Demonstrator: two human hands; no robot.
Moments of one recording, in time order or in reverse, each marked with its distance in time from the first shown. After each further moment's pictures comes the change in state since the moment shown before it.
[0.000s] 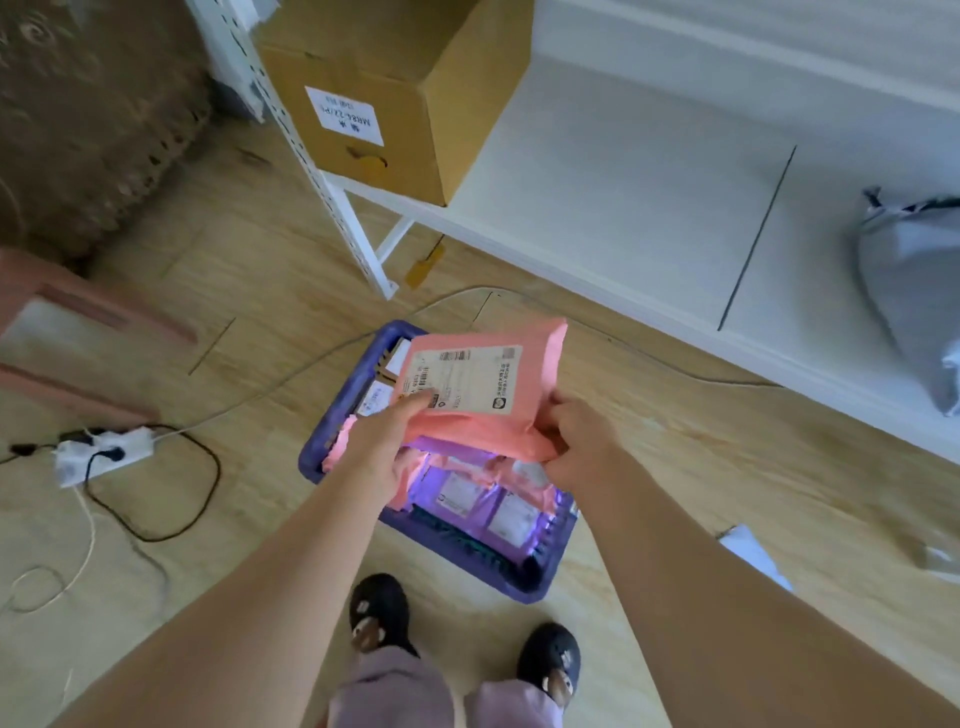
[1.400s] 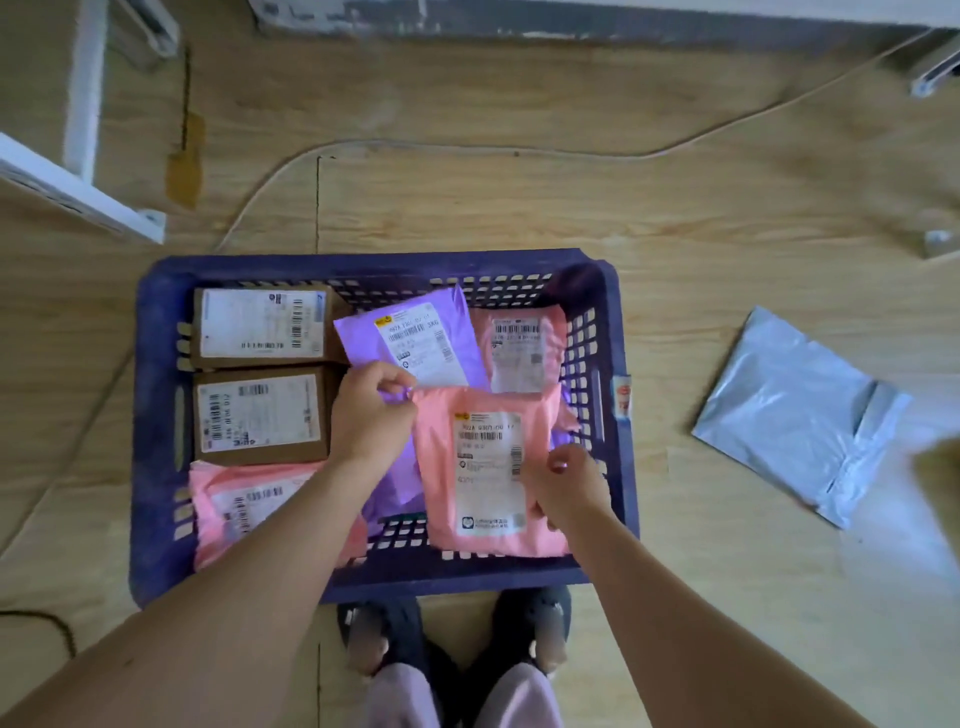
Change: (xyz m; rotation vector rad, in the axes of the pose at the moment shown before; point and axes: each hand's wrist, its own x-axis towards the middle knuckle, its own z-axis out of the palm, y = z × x) left_hand 0.274 -0.124 0.053 0.968 -0.326 0.621; right_hand 0.217 0.213 -0.022 -0.434 0.403 0.096
